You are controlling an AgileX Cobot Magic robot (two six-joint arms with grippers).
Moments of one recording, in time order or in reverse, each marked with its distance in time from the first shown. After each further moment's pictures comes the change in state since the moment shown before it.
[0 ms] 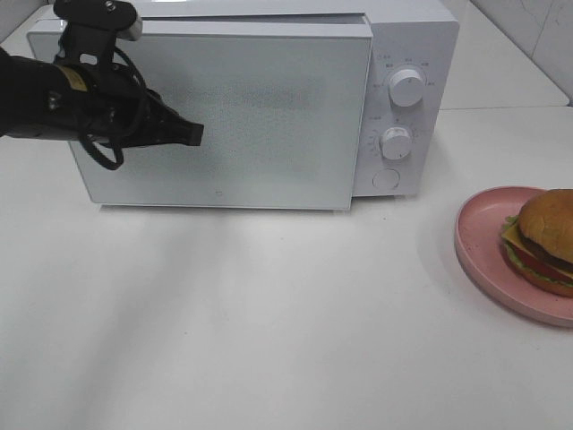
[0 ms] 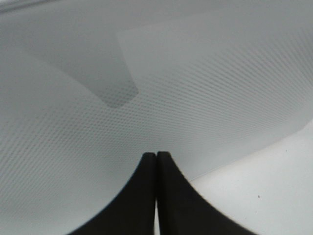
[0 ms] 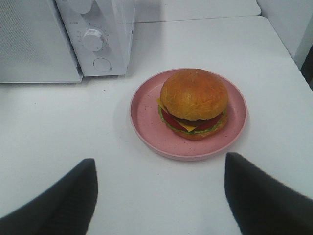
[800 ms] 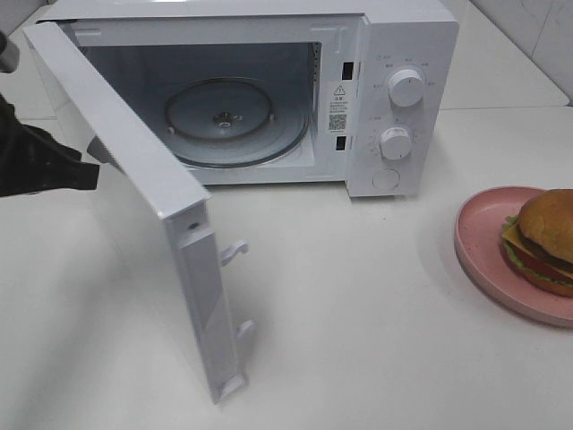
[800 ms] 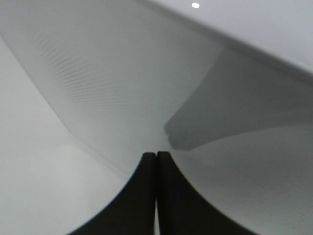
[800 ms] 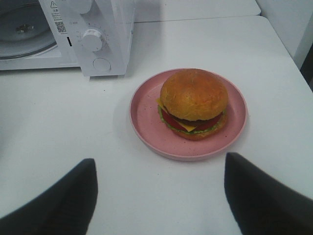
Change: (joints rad) left arm 0.113 -0.312 0.293 -0.007 0.095 0.005; right arm 0.000 0.000 0.000 0.000 0.000 0.000
